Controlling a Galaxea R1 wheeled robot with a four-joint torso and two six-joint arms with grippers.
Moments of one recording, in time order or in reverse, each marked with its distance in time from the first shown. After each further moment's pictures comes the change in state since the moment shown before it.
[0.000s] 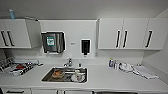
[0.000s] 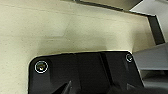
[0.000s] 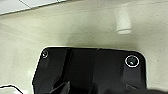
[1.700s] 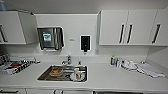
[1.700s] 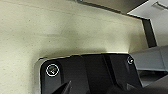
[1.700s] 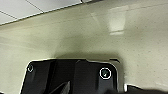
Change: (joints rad) left arm 0.026 -0.351 0.438 -0.001 -0.003 -0.004; right arm 0.028 -0.320 0.316 0.079 -0.009 0.016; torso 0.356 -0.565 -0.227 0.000
